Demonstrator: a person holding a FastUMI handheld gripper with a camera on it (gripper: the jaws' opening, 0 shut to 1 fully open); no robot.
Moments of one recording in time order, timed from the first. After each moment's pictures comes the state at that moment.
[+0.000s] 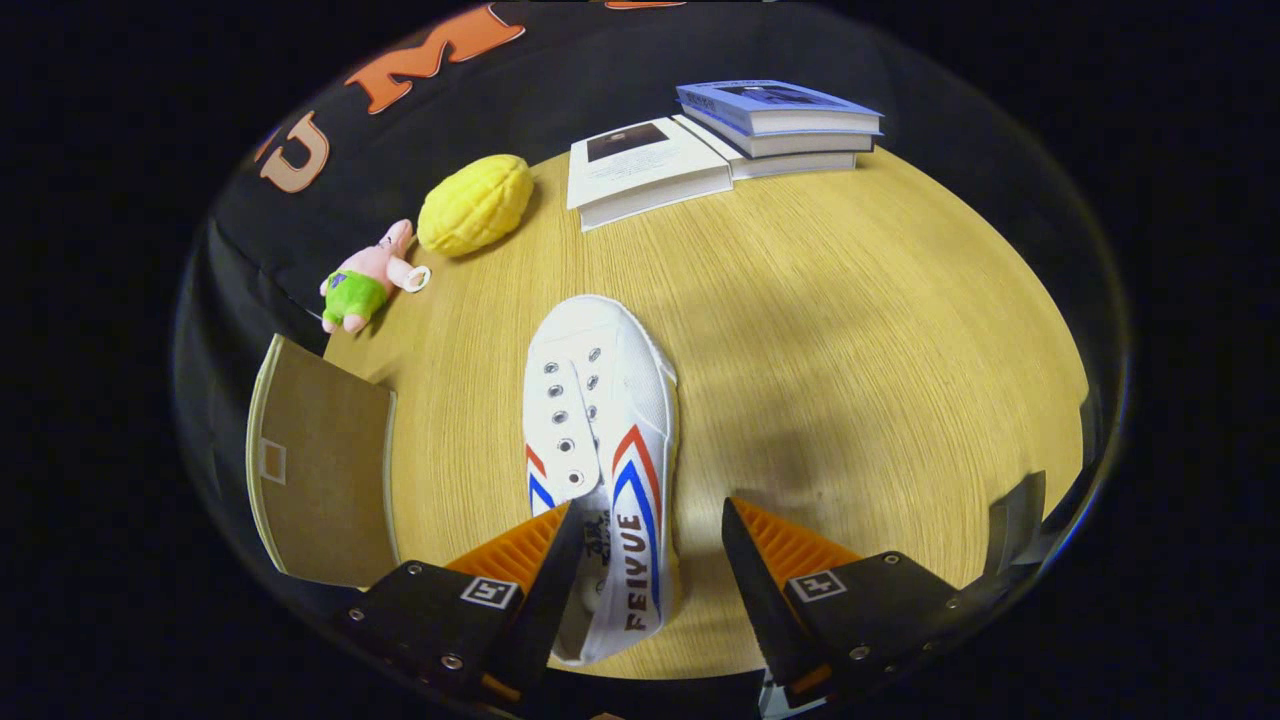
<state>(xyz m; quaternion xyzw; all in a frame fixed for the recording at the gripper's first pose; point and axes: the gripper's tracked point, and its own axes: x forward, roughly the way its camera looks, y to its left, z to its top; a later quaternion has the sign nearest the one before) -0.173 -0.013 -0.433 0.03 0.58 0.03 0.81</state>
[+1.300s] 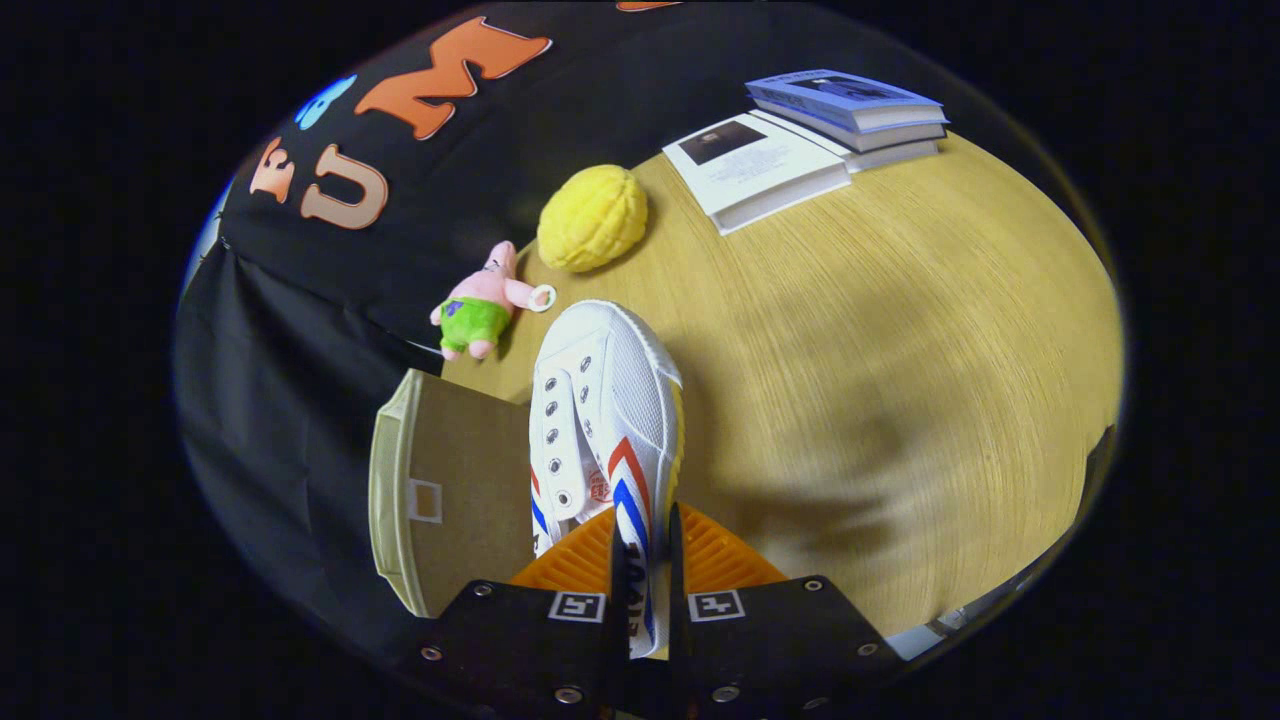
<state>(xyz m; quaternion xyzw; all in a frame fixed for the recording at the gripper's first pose) -0.174 0.119 -0.370 0.17 0.57 0.13 0.79</state>
